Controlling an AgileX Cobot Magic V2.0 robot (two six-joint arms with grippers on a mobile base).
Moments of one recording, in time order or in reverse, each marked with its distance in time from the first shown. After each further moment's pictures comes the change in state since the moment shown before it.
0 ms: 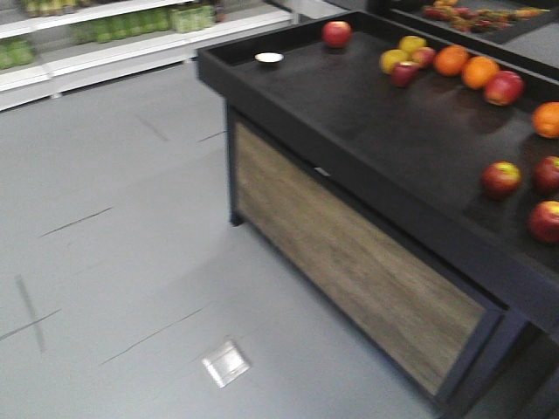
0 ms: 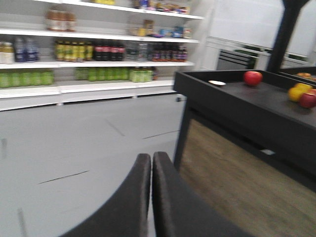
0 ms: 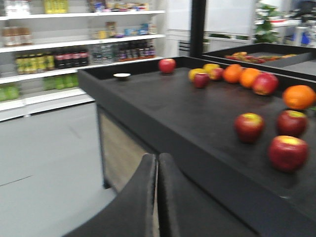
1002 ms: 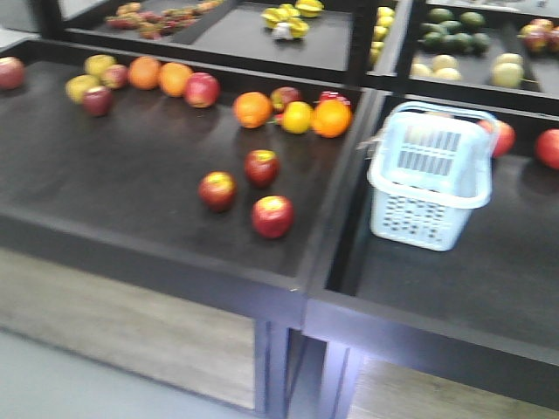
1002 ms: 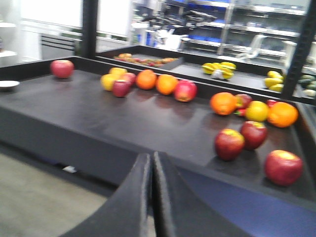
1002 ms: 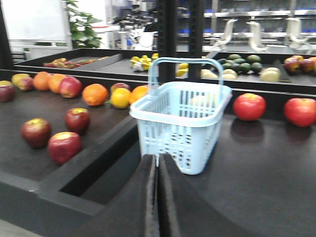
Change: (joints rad) left arm 0.000 0.000 0.000 0.000 0.000 0.000; right arm 0.000 0.000 0.000 0.000 0.000 0.000
